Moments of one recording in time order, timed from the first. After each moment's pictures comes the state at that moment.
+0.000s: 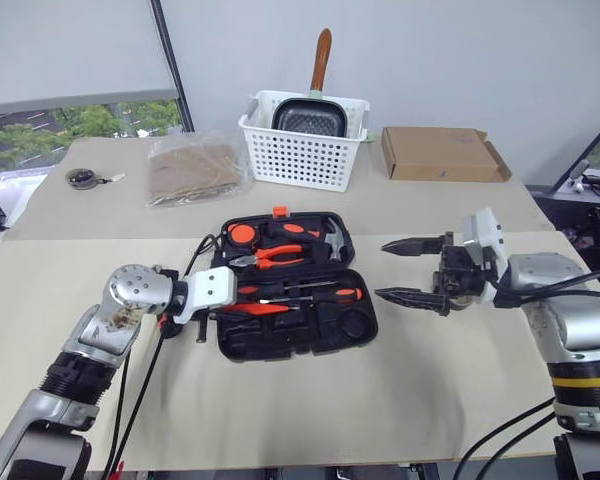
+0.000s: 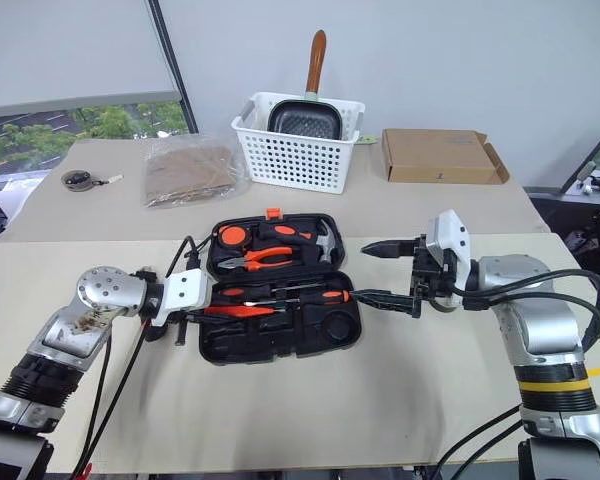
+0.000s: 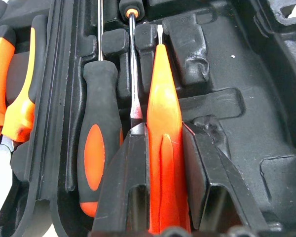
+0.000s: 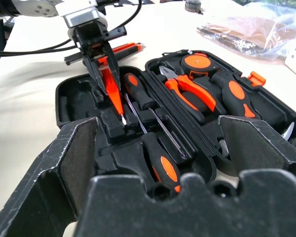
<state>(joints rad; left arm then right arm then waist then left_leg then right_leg) -0.44 0.75 -0.23 0.07 -0.08 0.04 -1.24 -0.43 -0.72 -0.06 -0.04 0.49 0.33 1.27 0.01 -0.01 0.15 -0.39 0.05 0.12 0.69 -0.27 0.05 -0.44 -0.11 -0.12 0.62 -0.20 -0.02</state>
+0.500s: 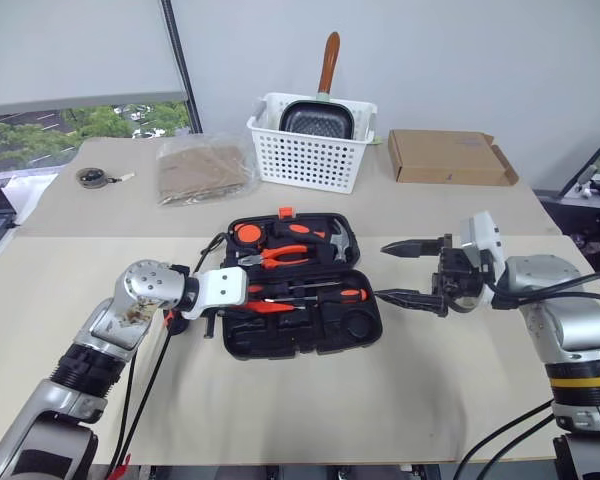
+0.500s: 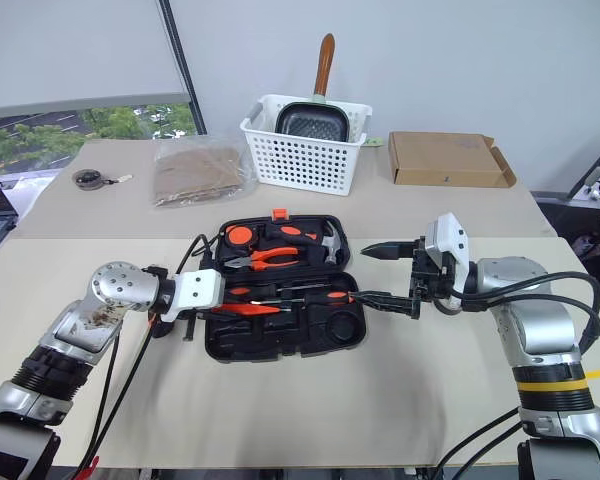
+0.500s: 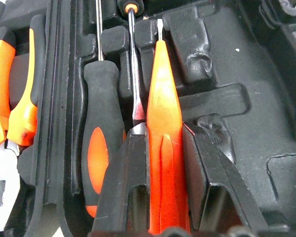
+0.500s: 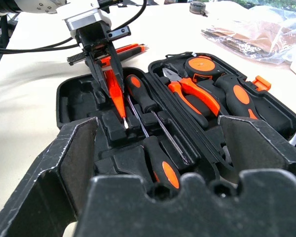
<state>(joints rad) -0.52 0.74 -0.30 0.11 0.00 0.04 -1.23 -0.43 -0.72 -0.06 -0.03 0.49 0.29 1.26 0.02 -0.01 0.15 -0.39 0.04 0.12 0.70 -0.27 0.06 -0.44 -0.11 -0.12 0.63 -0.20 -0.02</state>
